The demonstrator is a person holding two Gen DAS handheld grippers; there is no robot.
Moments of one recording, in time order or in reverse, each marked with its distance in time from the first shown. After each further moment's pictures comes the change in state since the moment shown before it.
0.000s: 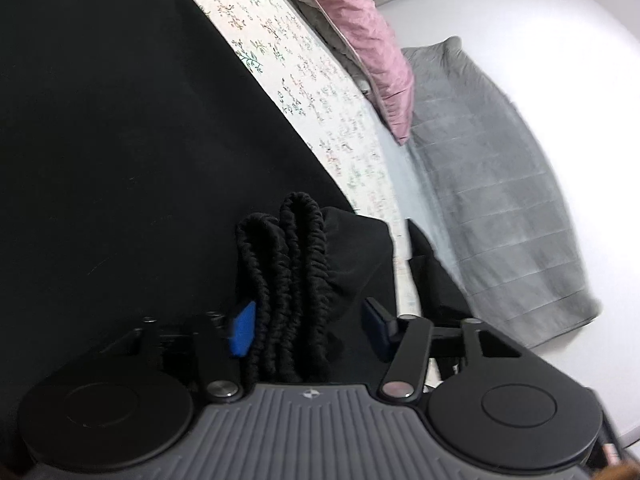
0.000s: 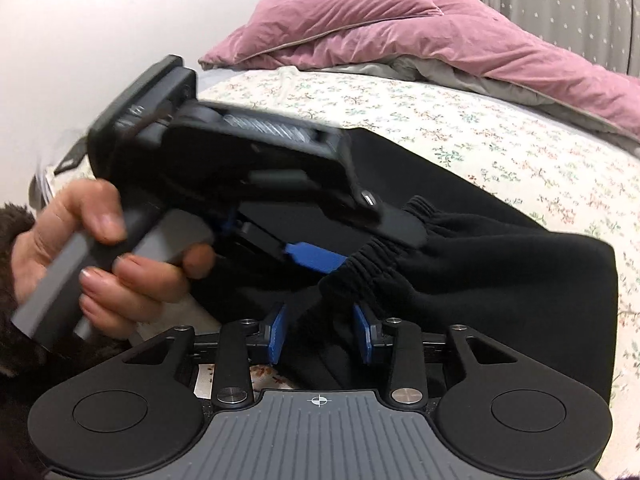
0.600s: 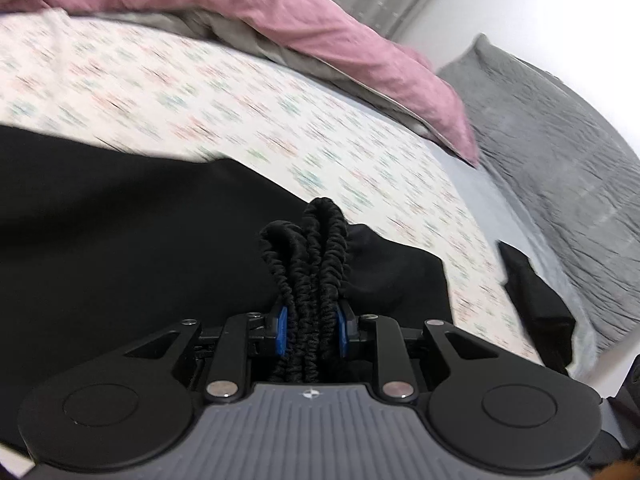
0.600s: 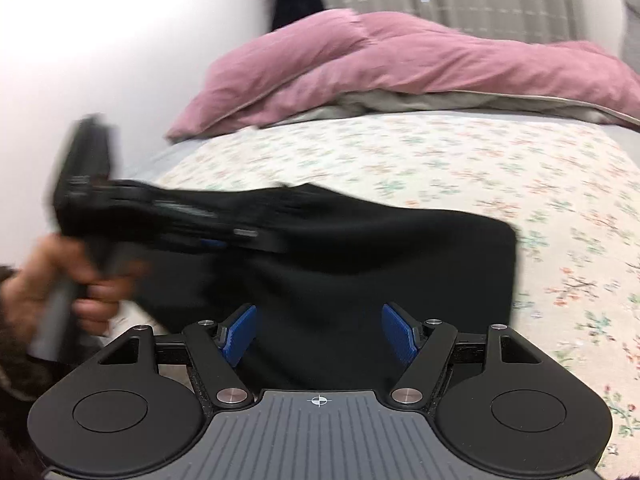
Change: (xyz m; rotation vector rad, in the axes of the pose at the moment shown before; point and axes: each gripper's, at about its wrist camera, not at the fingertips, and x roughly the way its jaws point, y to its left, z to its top) left arm -0.101 -0.028 0.032 0.266 -0.182 0.388; right arm -0.045 -0.047 0.008 0.224 -0.127 -0.048
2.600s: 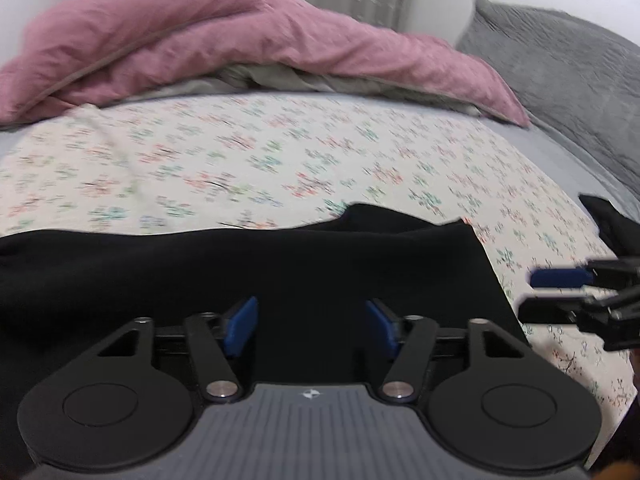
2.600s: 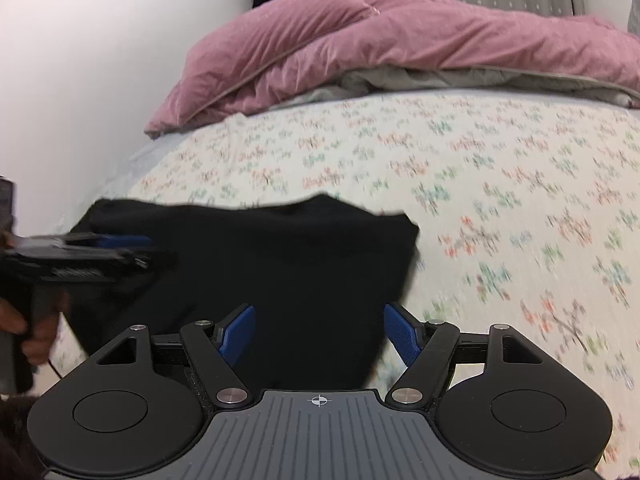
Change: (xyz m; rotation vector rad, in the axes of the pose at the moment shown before) left arm 0.020 0.057 0.029 0.326 -0.040 0.203; right arm 0.104 0.042 0.052 0.030 0.051 0.023
